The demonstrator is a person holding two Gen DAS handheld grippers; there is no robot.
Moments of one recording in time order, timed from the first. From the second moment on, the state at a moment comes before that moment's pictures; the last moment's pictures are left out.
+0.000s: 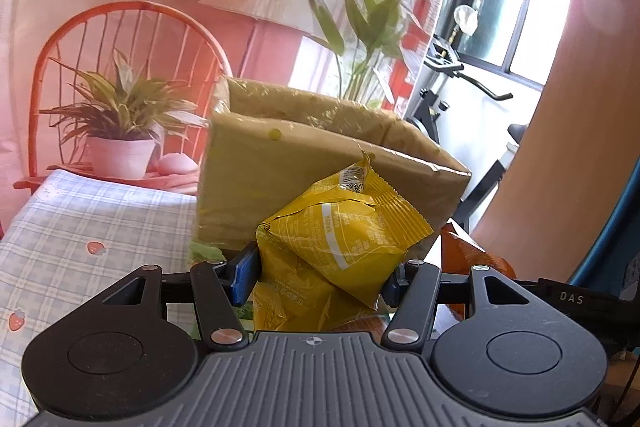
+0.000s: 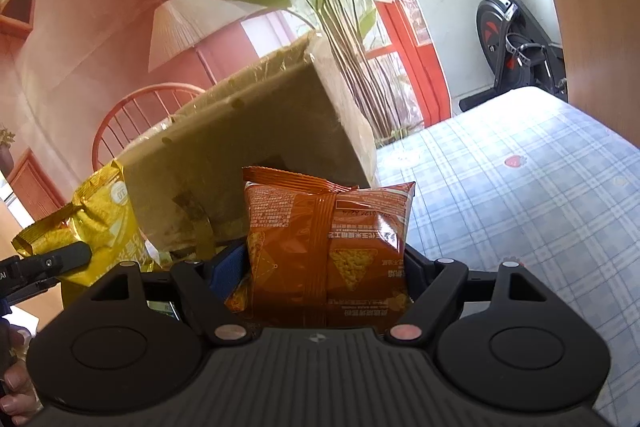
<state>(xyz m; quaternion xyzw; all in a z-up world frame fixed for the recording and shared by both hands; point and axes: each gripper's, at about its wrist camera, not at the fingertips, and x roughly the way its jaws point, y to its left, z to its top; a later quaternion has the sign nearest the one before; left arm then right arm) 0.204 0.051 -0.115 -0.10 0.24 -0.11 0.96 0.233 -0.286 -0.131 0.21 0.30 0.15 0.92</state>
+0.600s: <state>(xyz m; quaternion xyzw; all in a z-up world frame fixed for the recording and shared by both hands) 0.224 0.056 -0.049 -0.08 0.18 -0.11 0.97 0.261 -0.269 -0.046 0.18 0.20 0.20 0.94</state>
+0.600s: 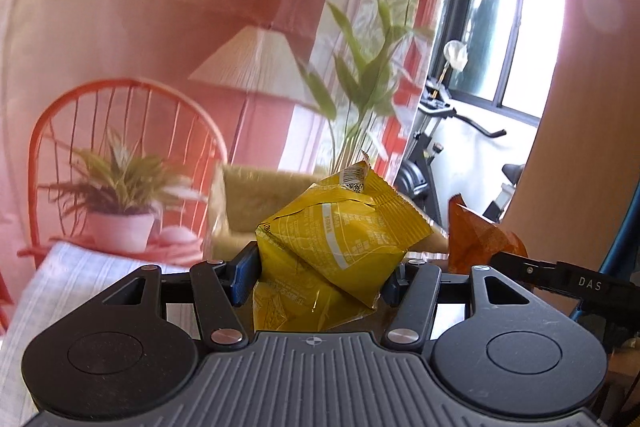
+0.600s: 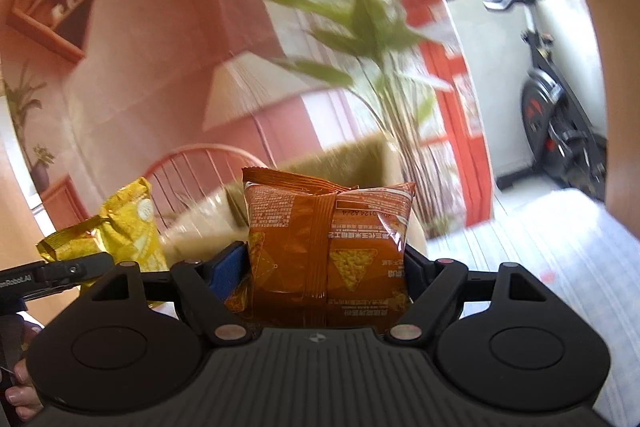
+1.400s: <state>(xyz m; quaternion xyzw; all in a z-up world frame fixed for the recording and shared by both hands) 0.393 0.043 -0.028 -0.09 0.23 -0.11 0.96 0.427 -0.209 -0.043 0.11 0.25 0.19 0.94</state>
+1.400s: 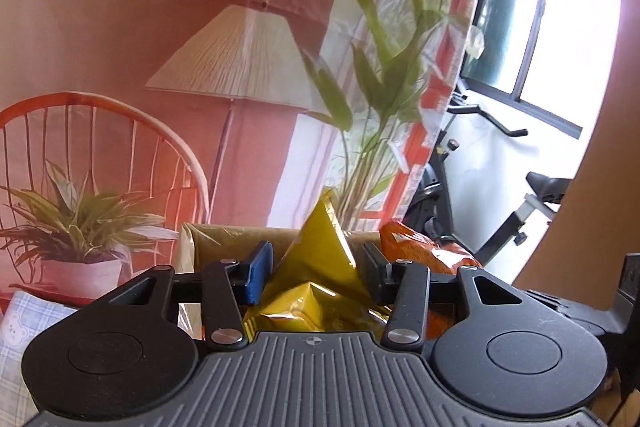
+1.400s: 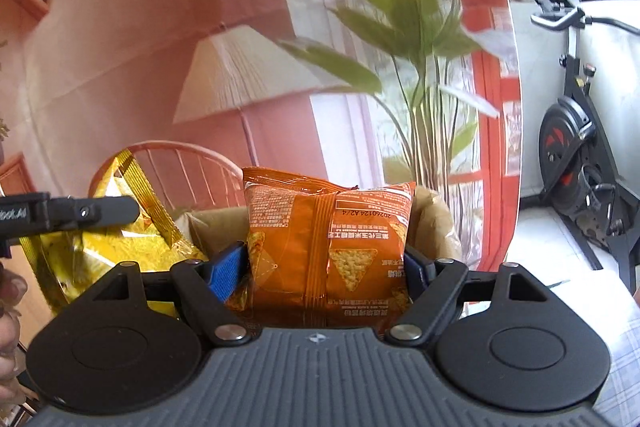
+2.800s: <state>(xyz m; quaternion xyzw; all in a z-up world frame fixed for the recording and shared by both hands) 0.299 0.094 -0.021 -0.04 0.24 -0.10 0.96 0.354 -0.220 -0.037 0.13 0.24 0.20 0.94</state>
